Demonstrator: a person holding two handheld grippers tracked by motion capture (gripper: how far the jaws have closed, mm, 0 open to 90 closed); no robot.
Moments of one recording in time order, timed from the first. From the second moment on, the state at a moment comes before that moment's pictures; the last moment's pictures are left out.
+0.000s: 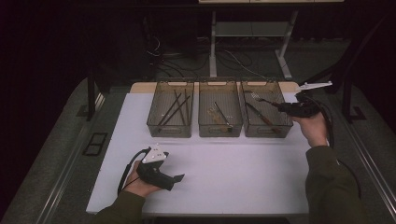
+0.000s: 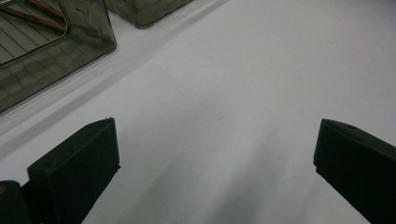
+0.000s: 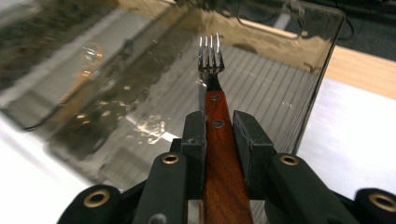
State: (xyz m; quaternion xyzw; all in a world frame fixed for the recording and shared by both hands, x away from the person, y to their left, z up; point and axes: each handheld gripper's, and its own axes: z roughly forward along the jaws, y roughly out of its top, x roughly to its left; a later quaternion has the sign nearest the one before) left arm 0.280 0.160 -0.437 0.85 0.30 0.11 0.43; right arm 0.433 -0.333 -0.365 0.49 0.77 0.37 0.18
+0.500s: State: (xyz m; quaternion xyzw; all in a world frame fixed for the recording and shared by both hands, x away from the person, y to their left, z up) left arm 0.279 0.159 -0.437 0.85 0.29 0.10 0.43; right arm 0.453 -0.306 -0.390 0.50 0.77 0.35 0.16
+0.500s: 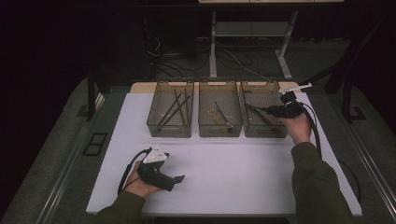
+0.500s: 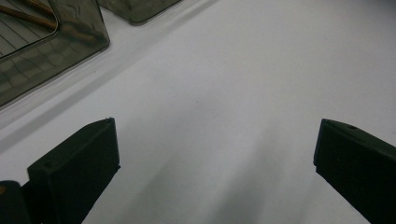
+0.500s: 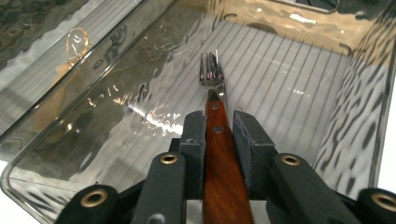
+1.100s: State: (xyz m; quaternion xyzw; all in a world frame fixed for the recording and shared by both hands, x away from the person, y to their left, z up) left arm 0.280 0.159 -0.438 0.85 0.29 0.09 0.43; right arm 0.438 -0.309 -0.375 0.48 0.76 0.41 0.16
